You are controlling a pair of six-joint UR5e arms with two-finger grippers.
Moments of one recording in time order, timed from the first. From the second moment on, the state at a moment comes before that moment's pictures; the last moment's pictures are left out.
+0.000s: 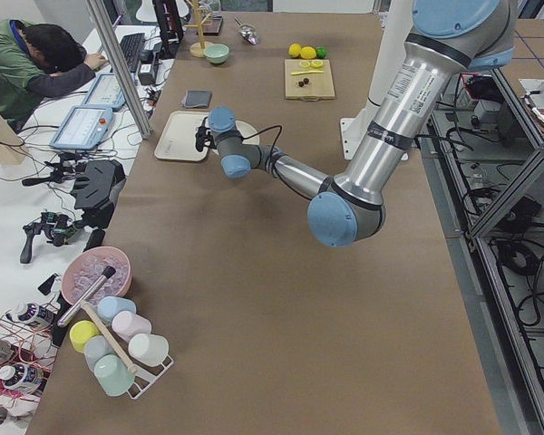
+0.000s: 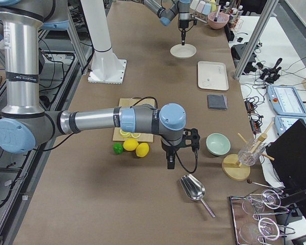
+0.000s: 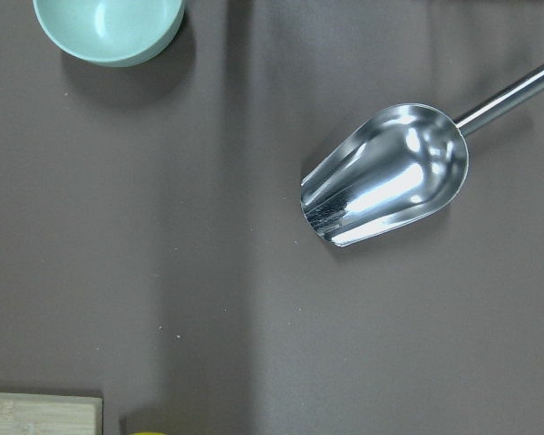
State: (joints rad) left arm -0.83 -2.10 -1.43 -2.30 -2.24 -1.12; right arm 1.64 -1.63 1.79 -1.72 2.39 -0.07
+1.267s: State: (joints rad) left arm -0.59 -2.16 -1.50 -2.14 -1.97 -1.18; right arm 1.27 -1.57 1.95 -1.45 2.43 0.56
